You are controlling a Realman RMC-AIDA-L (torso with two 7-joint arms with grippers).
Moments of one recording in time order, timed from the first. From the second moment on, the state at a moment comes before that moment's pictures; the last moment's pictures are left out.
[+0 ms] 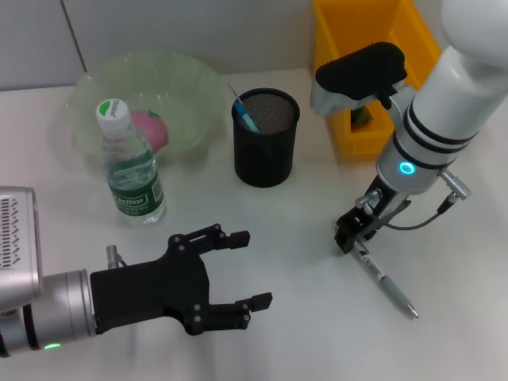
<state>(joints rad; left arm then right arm) -0.43 -2.04 1.51 0.45 1.24 1.44 -0.85 0.86 2.09 -1.47 -0.91 -2.70 -1.43 2.96</state>
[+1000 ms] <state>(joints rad) -0.42 -2.04 1.51 0.46 1.24 1.44 -0.85 0.86 2.09 -1.49 -0.90 -2.70 -1.43 2.96</state>
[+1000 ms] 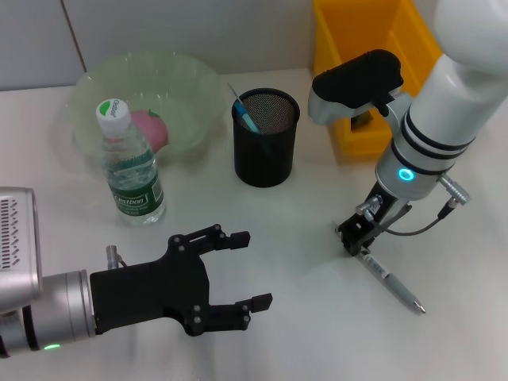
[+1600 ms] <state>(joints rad) -0.42 -2.04 1.51 0.46 1.24 1.45 -0.85 0.79 2.09 -1.48 -1.06 -2.69 -1.46 2.96</state>
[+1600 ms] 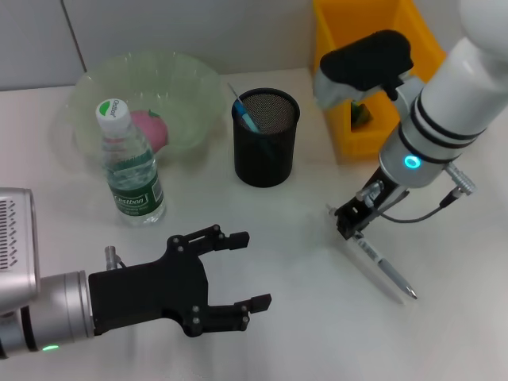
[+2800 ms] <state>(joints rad) -0.42 -2.04 1.51 0.47 1.24 1.45 -0.87 0.41 2.08 -1.49 -1.77 -2.68 -0.99 2.79</state>
